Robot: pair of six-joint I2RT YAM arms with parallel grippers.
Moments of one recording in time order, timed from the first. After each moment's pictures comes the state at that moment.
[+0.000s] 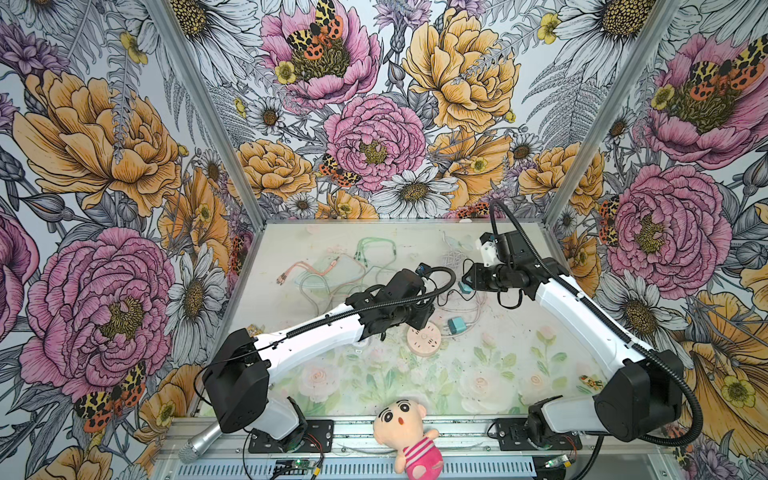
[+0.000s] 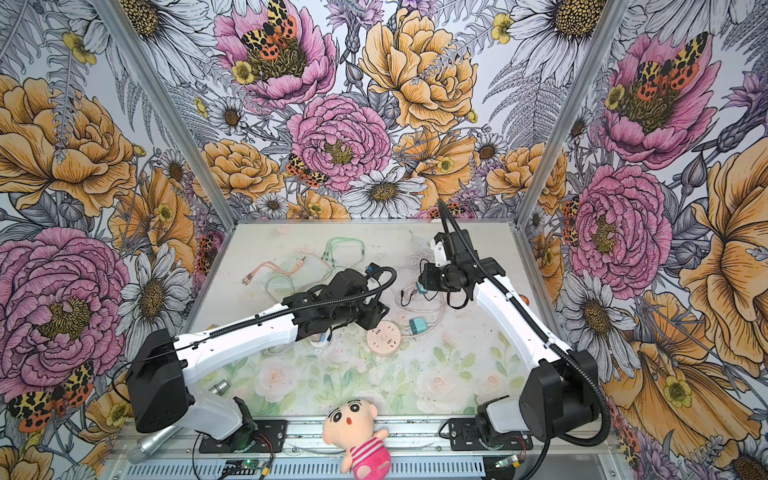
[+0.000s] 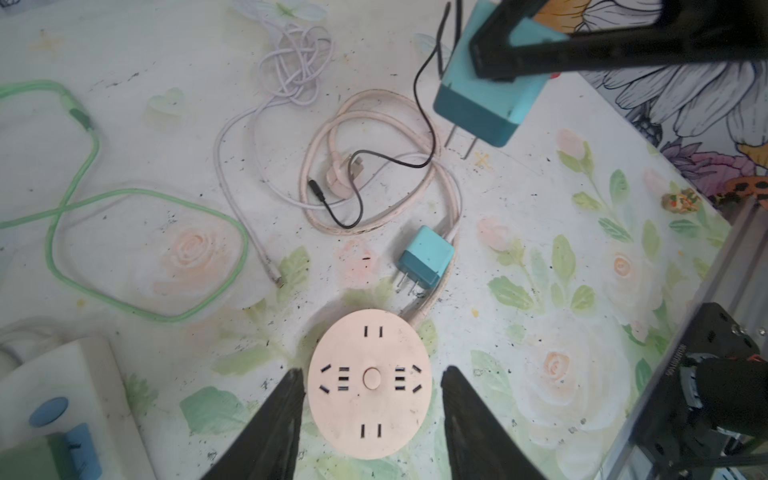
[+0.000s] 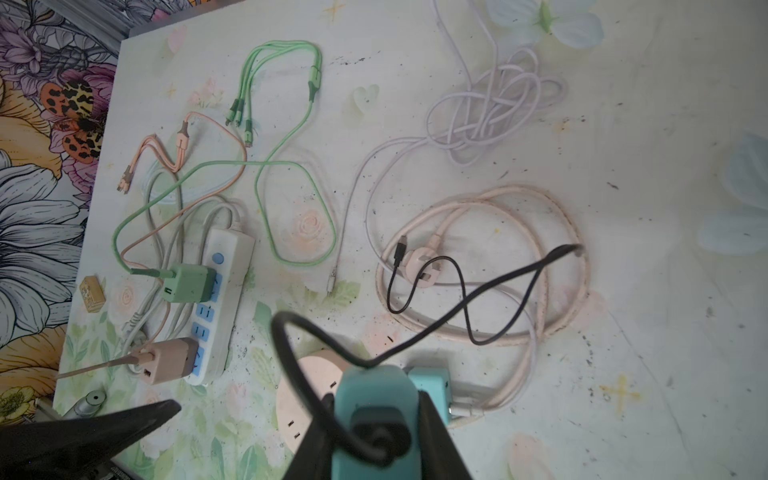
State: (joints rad) left arm -0.90 1.49 1.11 -0.39 -0.06 -0.31; right arm 0.31 1.41 1.23 -0.76 -0.26 0.31
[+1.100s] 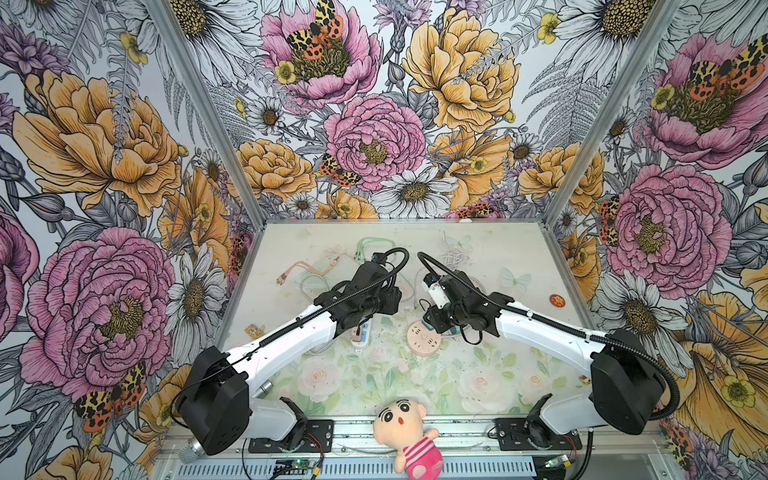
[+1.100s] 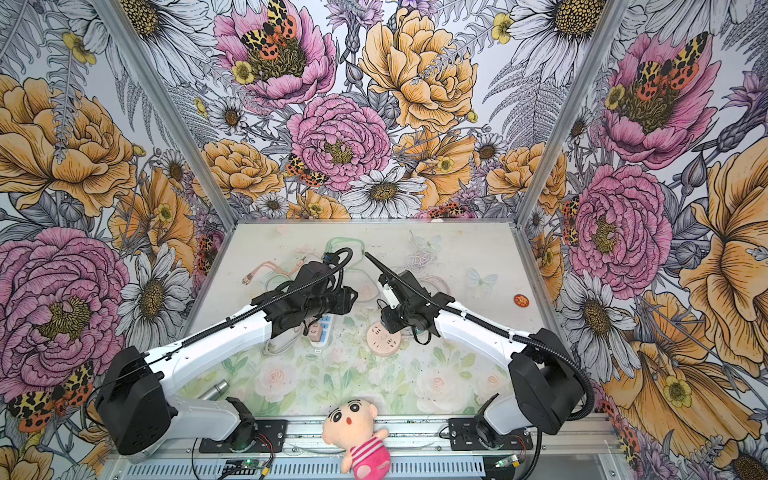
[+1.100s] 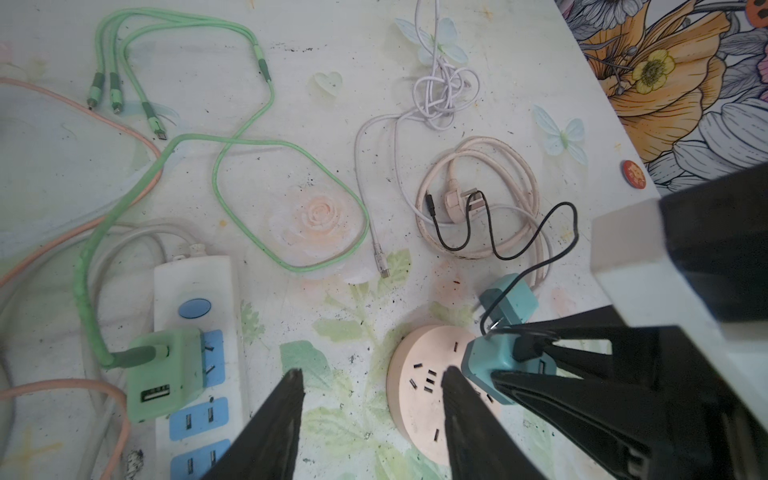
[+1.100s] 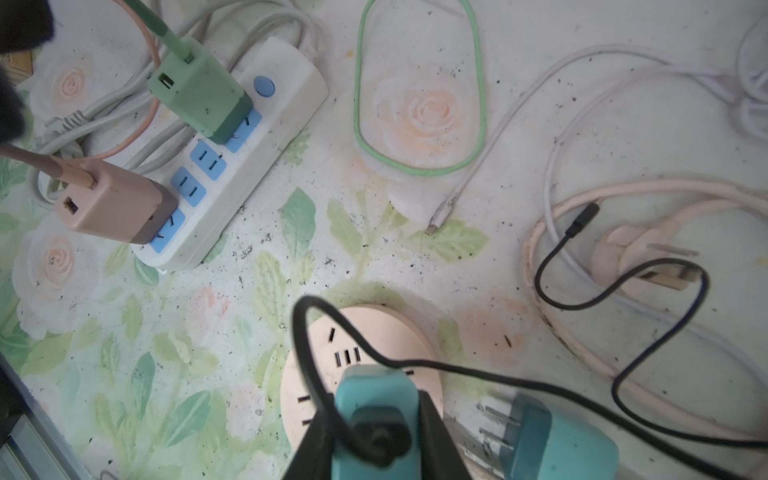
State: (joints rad) left arm -0.71 1.35 0.99 -0.36 -0.07 -0.47; right arm 0.68 1.45 0.93 -0.42 -0.12 0.17
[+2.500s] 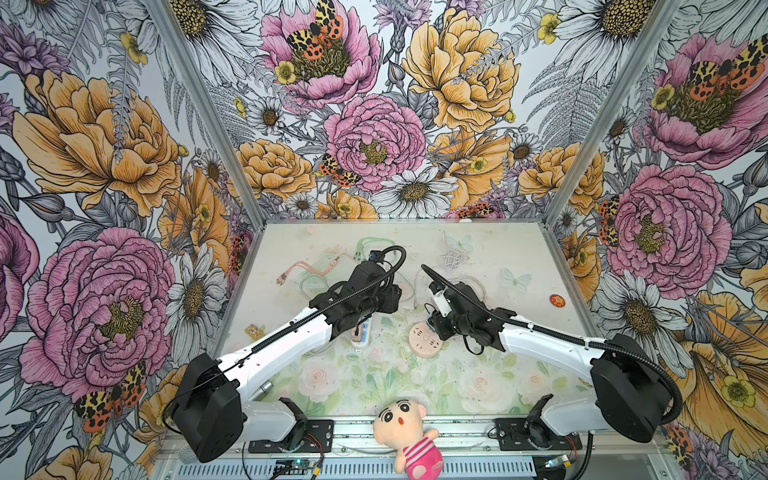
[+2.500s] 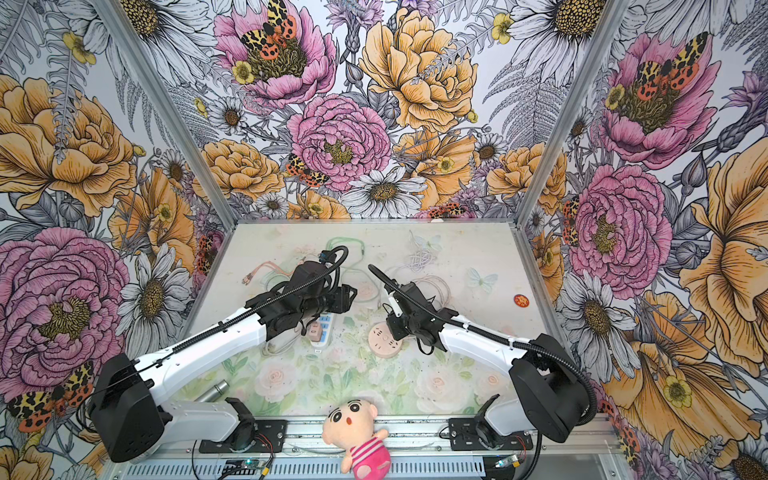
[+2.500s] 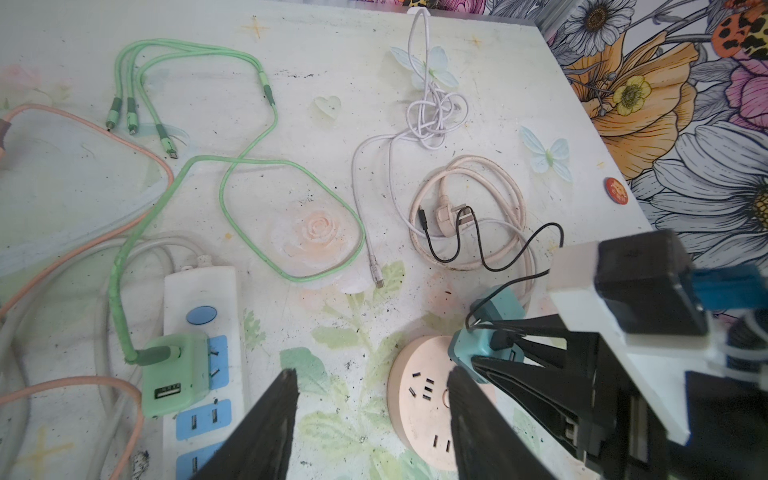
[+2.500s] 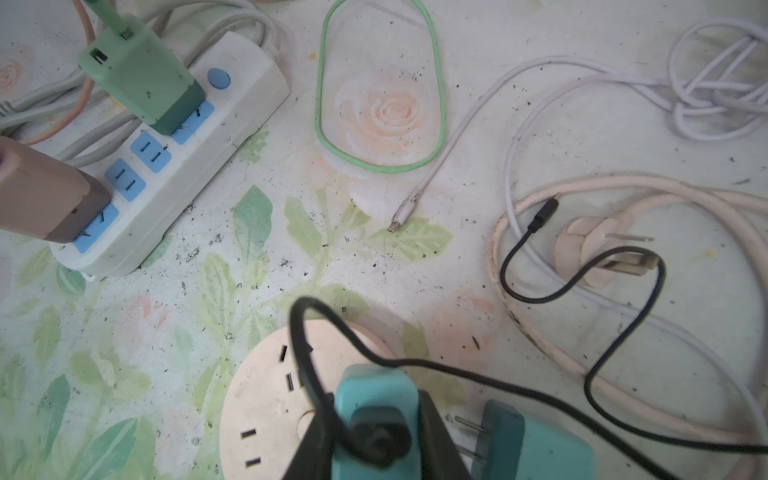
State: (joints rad) left arm -0.72 1.31 0.99 -0.36 -0.09 -0.47; right arm 0.69 1.41 0.77 -0.24 -0.03 0.16
